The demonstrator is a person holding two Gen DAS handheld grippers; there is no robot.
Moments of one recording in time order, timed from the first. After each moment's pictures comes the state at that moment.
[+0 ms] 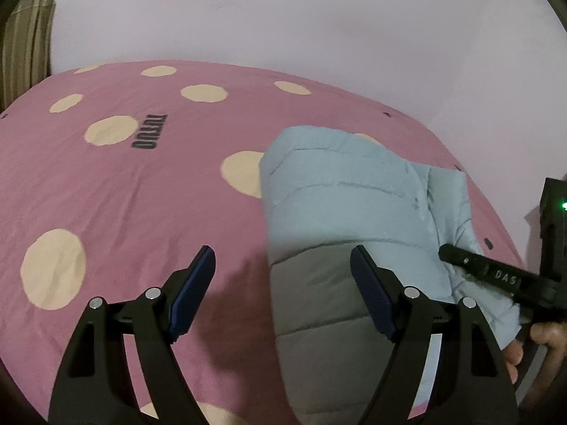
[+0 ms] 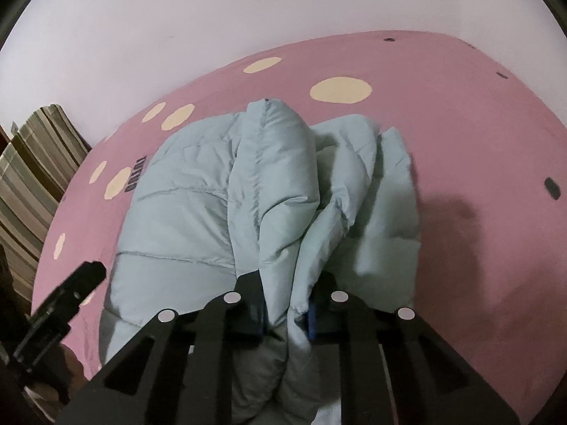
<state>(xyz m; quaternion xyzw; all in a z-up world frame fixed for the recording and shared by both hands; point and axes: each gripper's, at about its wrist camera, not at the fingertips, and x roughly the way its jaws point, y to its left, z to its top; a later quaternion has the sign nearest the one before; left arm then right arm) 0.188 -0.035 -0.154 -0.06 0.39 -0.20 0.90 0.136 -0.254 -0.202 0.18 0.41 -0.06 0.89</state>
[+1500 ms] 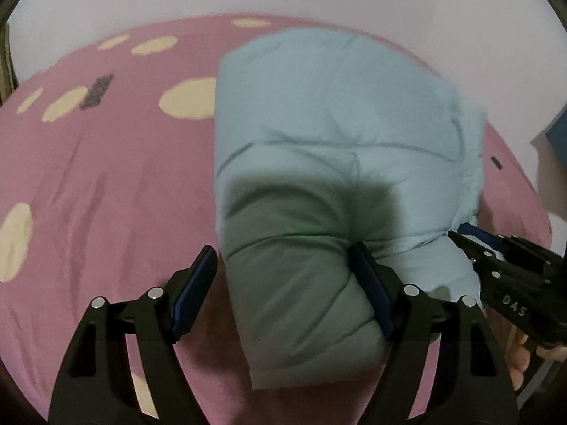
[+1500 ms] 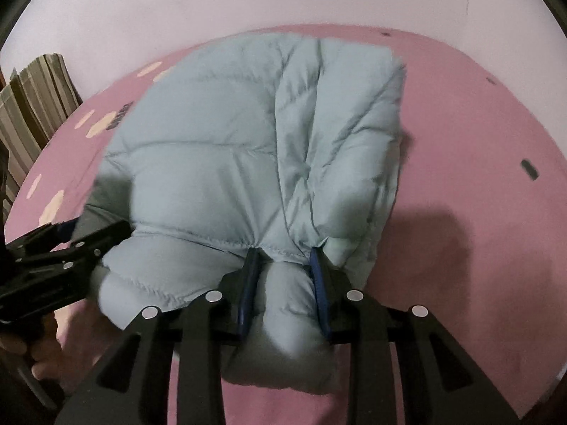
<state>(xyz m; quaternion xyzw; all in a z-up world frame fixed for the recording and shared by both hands) 0.162 -0.098 -0.226 0.03 0.47 -0.22 0.85 0.077 -0.256 -0.259 0.11 0.43 -0.07 0.89</state>
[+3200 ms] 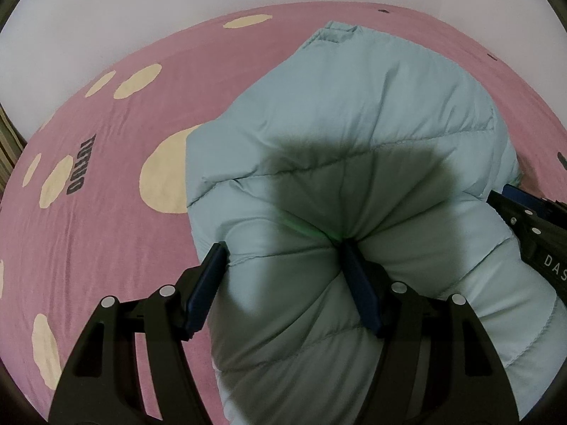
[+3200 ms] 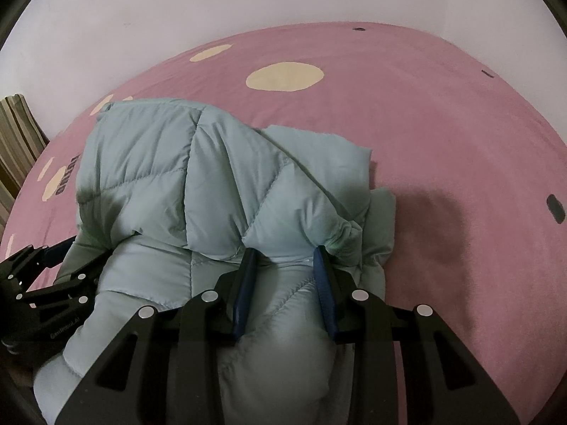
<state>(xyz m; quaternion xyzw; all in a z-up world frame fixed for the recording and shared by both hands) 0.254 -0.161 -0.232 0.16 0.46 -0.16 0.86 0.158 -0.311 -0.265 0.14 0.43 -0.12 0.89</state>
